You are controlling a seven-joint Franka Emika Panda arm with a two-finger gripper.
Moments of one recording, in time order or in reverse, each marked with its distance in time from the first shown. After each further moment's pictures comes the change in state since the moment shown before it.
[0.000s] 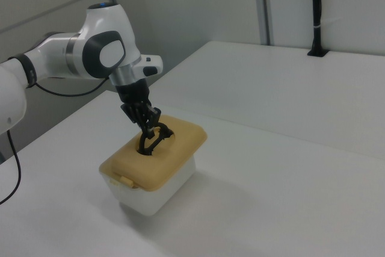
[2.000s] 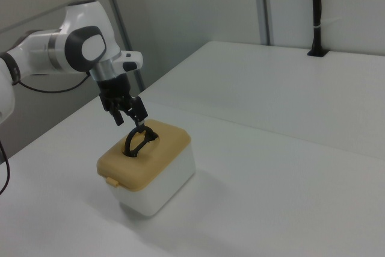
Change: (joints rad) arm 0.084 0.005 -0.008 0.046 -0.009 -0.049 0.083
